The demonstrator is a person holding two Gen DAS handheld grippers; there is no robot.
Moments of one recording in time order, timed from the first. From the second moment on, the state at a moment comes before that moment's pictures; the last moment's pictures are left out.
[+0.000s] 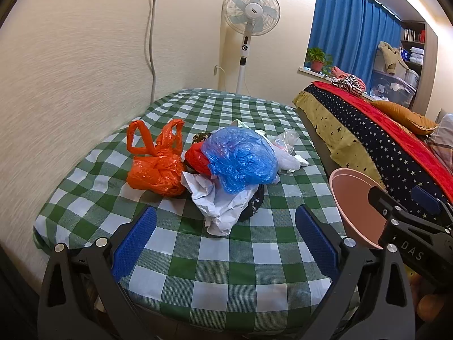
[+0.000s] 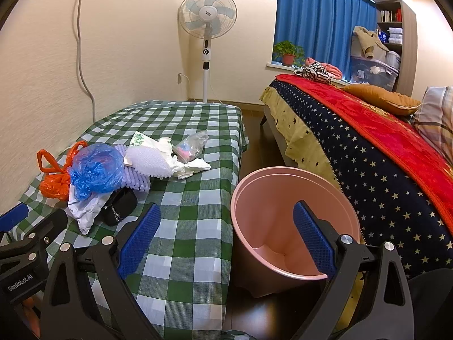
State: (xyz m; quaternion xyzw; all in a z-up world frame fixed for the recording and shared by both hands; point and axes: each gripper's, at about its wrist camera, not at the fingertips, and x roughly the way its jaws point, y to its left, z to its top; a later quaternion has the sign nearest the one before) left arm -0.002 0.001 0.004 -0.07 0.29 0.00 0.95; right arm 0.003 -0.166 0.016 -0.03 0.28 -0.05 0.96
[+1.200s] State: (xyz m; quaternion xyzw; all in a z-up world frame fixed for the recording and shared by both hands) left arm 0.005 0.022 0.006 -0.10 0.27 0.05 0.96; right arm 0.025 -0.173 0.011 0.06 0.29 0.02 0.95
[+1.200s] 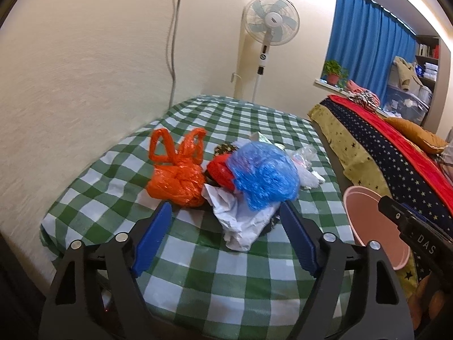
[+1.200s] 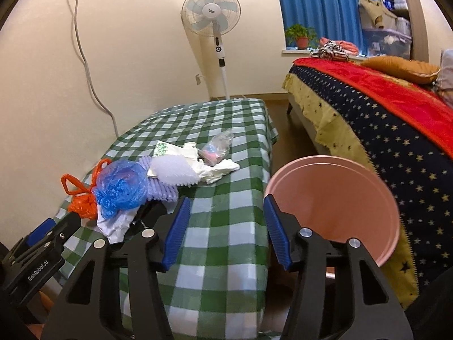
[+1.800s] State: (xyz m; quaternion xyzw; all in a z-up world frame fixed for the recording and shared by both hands) left arm 0.035 0.053 -0.001 -0.10 0.26 0.14 0.95; right arm 0.123 -0.132 -0.009 0.08 0.32 0.10 0.94
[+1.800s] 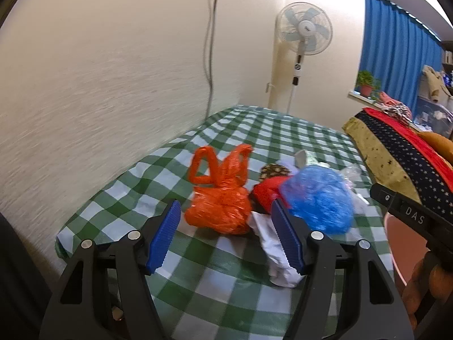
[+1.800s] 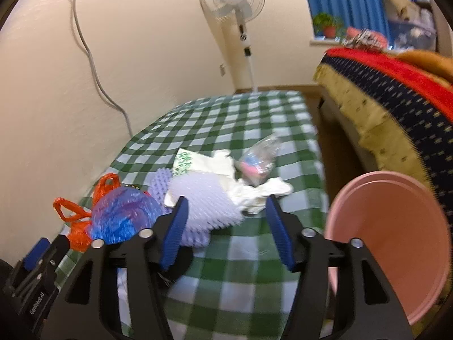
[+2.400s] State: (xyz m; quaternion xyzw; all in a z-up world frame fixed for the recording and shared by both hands) left arm 0.062 0.082 -0.032 -0.14 0.31 0.16 0.93; right arm 0.152 -0.113 -0.044 0.08 0.36 0.15 0.92
